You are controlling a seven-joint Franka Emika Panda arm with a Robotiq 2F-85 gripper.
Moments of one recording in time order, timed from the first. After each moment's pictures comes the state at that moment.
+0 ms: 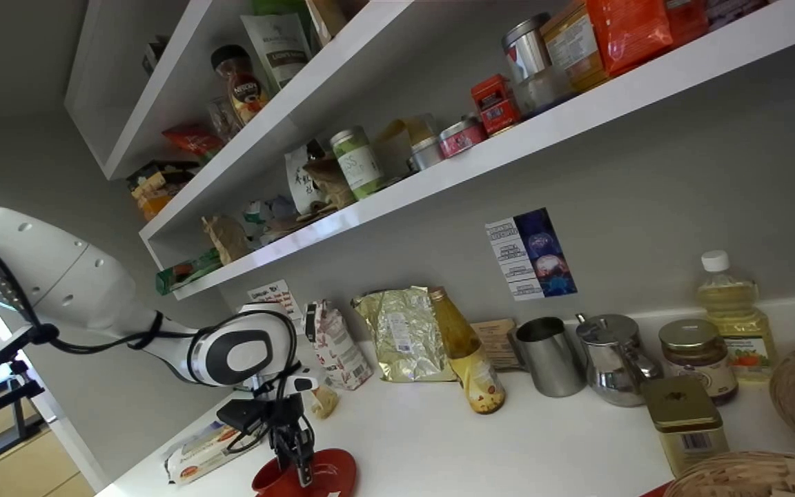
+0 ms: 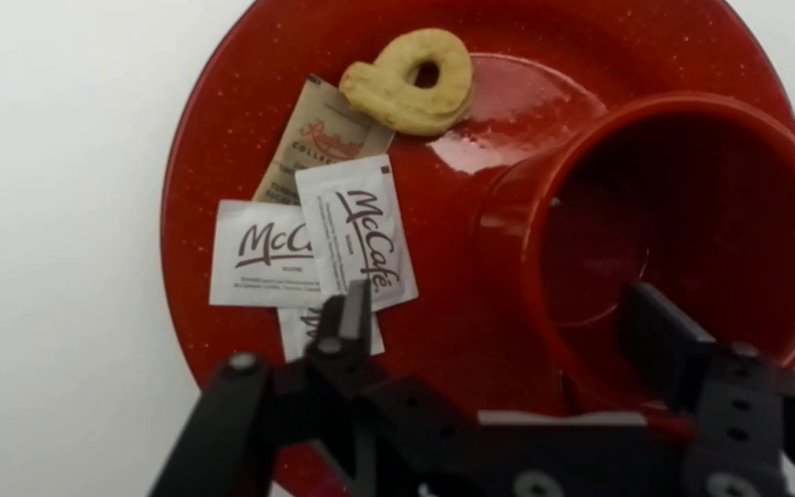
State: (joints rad) arm 0.08 0.55 0.07 -2.02 0.07 2.31 0.15
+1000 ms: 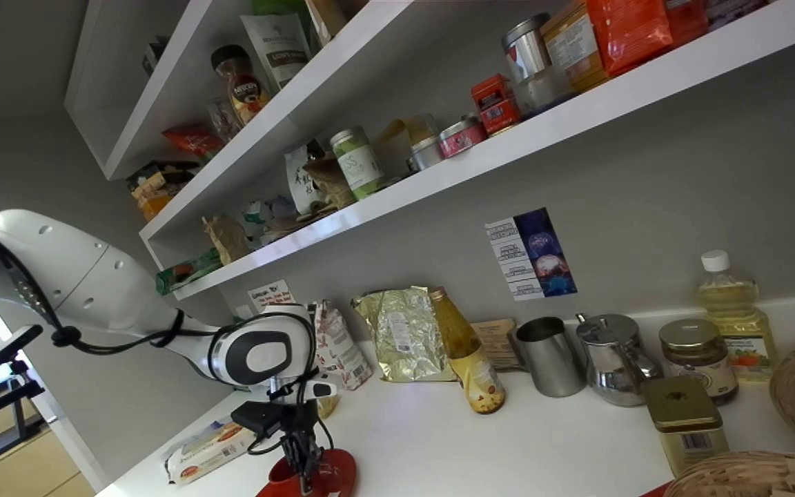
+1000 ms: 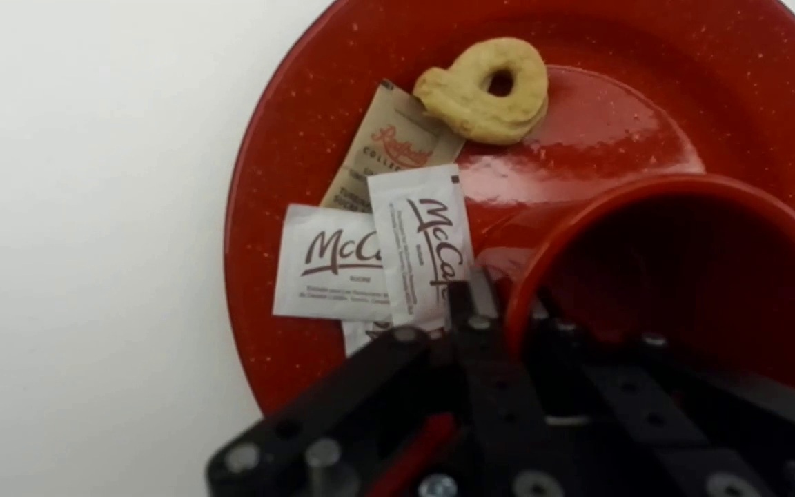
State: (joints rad) arm 0.03 0.61 0.06 -1.95 0.08 2.21 0.06
